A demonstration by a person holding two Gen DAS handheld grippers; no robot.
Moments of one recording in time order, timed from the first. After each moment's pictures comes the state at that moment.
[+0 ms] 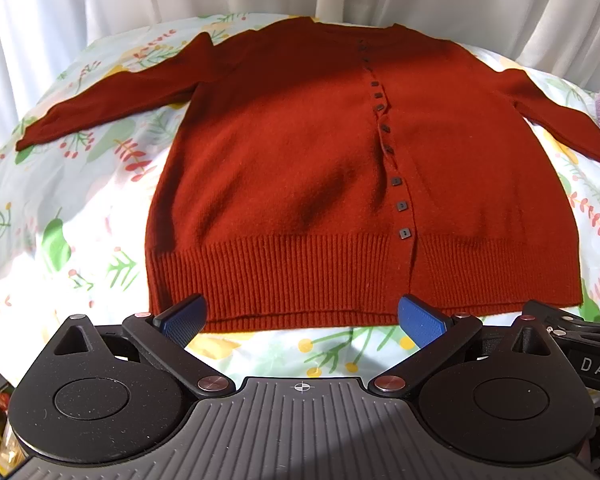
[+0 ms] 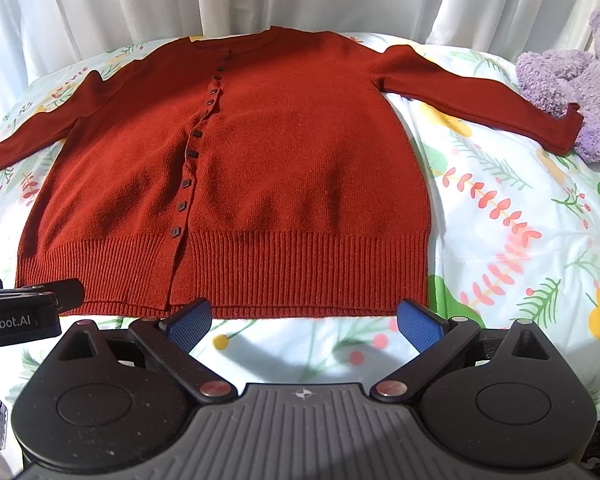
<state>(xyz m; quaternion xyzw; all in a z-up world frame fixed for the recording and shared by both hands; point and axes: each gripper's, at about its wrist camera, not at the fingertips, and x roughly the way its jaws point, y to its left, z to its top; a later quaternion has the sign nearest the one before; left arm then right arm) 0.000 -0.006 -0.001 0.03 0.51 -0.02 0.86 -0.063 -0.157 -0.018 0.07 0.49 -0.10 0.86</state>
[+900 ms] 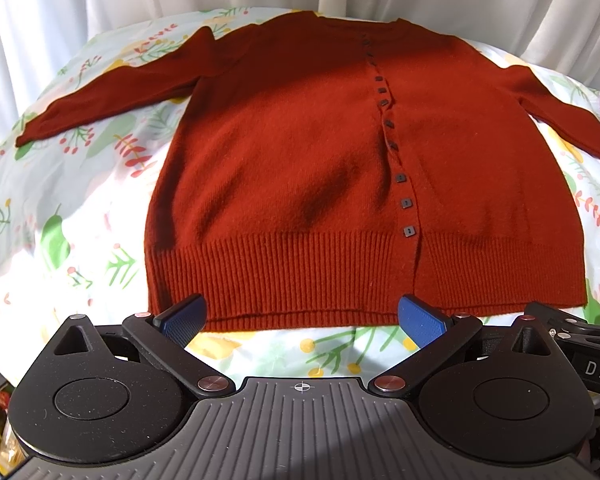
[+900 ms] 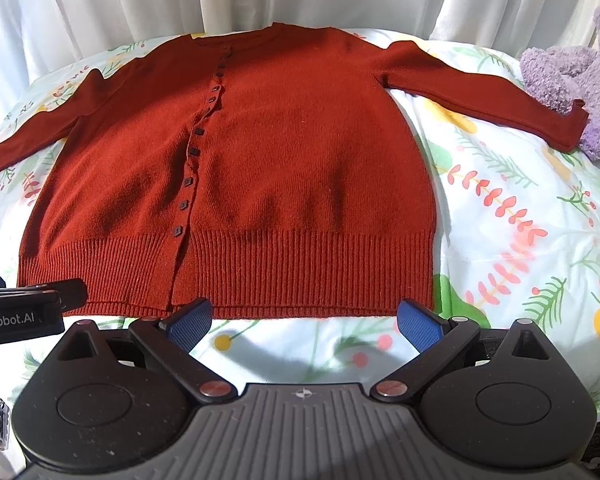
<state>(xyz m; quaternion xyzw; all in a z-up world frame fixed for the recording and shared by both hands) 0.004 -0.004 -0.005 0.03 0.52 -0.02 0.85 -0.060 -0.157 -0.018 0.07 0.50 -0.09 0.86</state>
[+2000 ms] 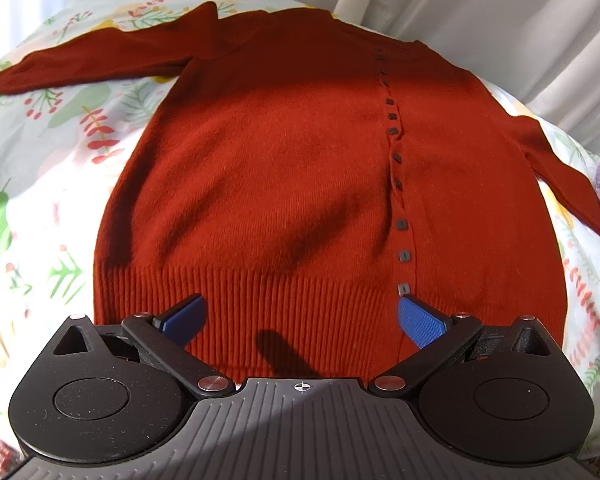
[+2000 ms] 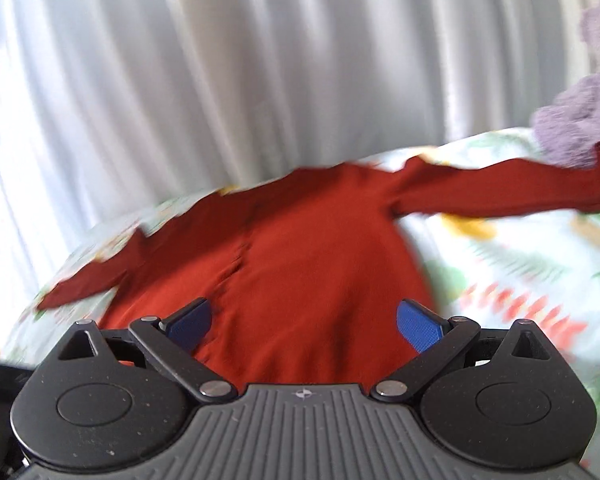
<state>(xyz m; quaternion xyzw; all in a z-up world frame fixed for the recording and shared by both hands) 0.059 0.021 -0.031 -0.08 0.53 -0.04 0.85 -0.055 -0.280 -0.011 0.19 0.27 -0.07 0.94</state>
